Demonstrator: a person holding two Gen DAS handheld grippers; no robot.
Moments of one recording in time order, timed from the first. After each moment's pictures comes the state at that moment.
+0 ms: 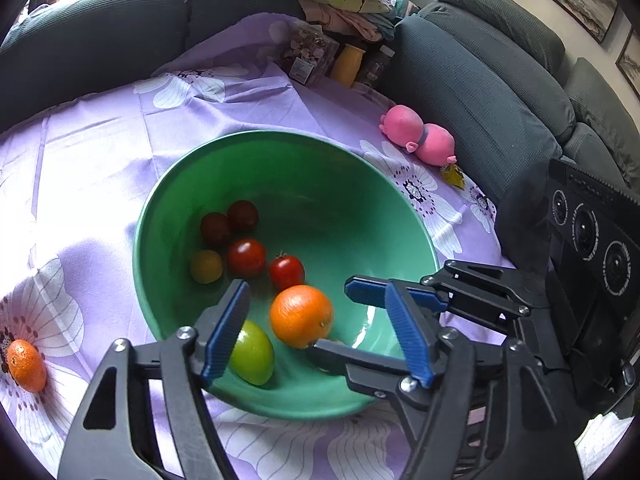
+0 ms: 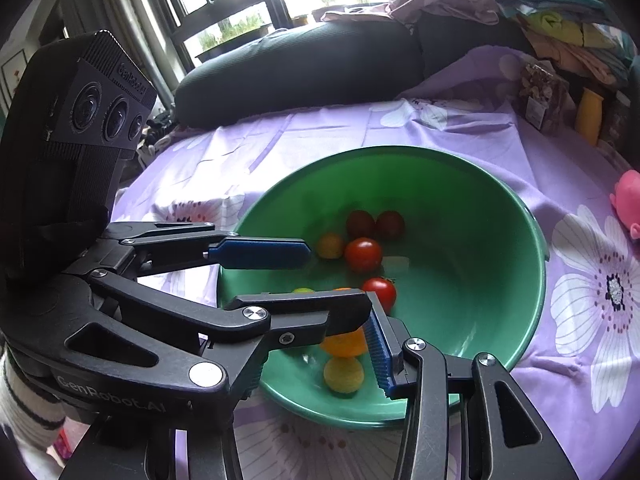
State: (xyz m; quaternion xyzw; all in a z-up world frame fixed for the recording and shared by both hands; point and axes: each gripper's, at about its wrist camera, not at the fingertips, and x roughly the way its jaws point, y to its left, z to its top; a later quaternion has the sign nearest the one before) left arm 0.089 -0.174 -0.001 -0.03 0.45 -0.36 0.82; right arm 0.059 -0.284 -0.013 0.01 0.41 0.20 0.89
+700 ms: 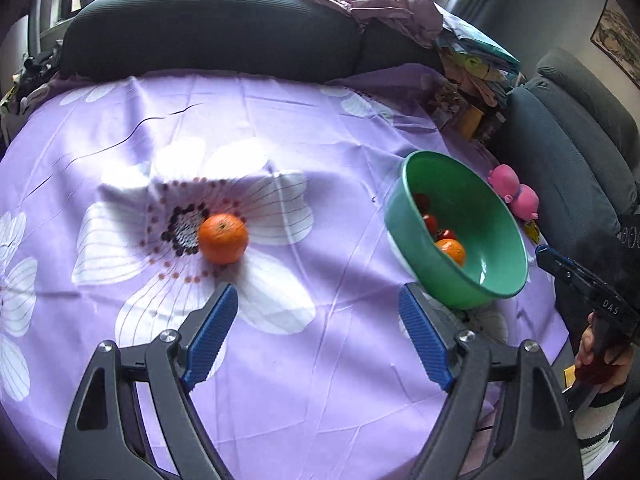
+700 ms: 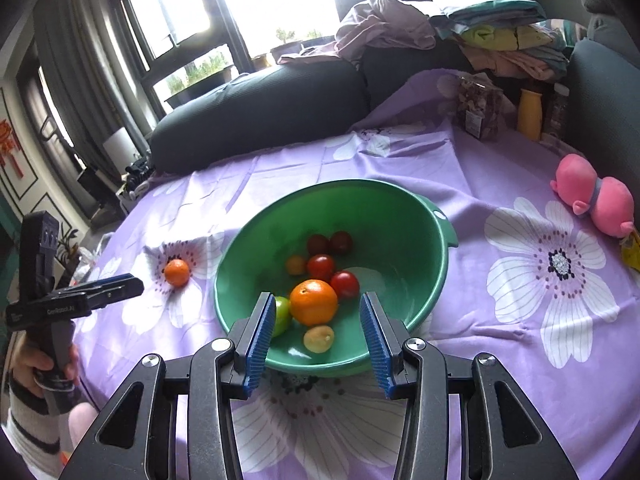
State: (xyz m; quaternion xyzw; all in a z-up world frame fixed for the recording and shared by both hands) left arm 0.026 -0.005 -0.003 -0.10 0.44 -0.16 0.88; right arm 0.020 -0.316 0.022 0.06 0.36 0.15 0.92
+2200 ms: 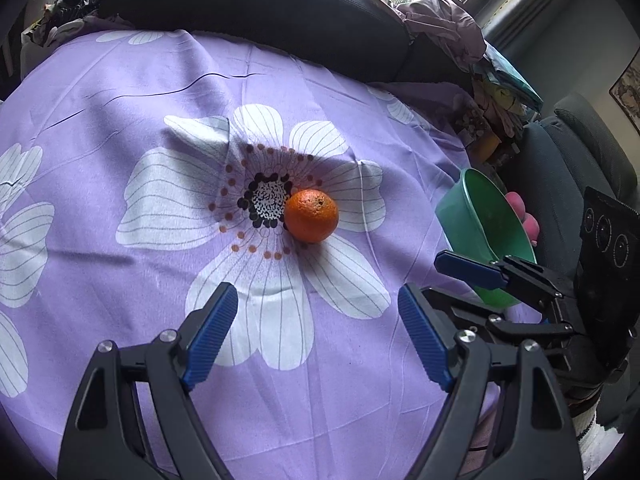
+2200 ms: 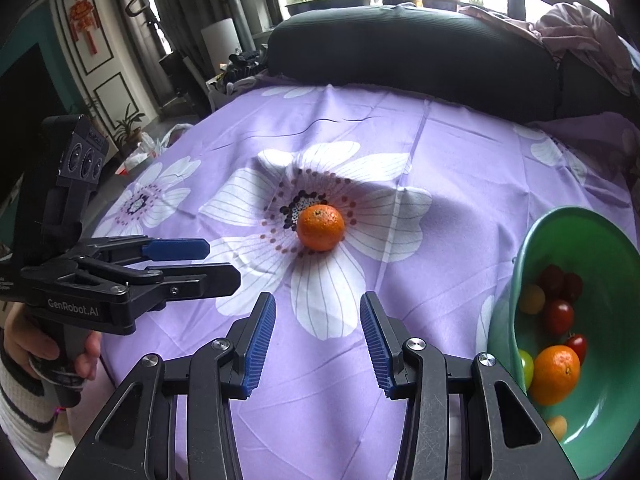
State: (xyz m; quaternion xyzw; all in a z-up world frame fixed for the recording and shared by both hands) left arm 0.030 0.068 -0.029 -0.18 0.45 -0.16 0.86; right arm 0.057 -0.117 -0.025 -0.09 0.42 0.30 0.85
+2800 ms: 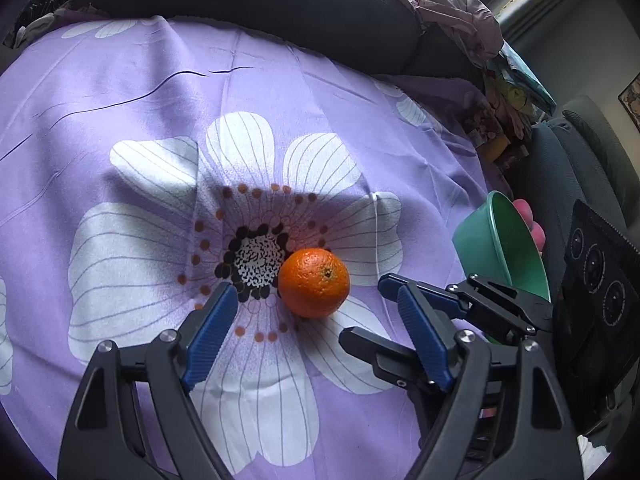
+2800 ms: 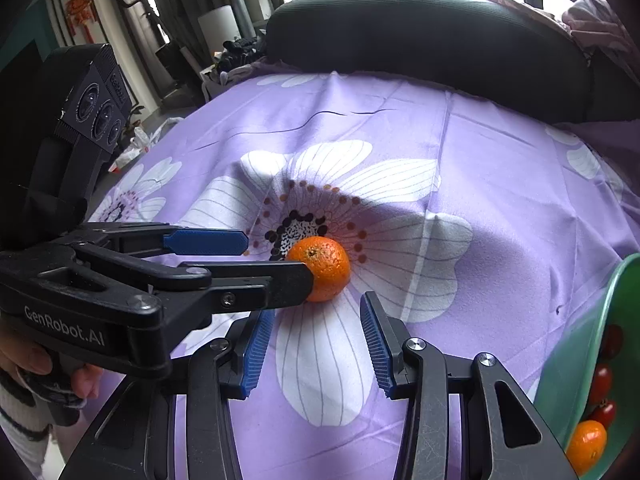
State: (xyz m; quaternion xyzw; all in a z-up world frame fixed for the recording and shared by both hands) left arm 0.098 0.060 -0.044 -0.19 0.48 -0.17 0.84; right arm 0.109 -0.084 -0.051 -0.10 0.44 0.31 0.84
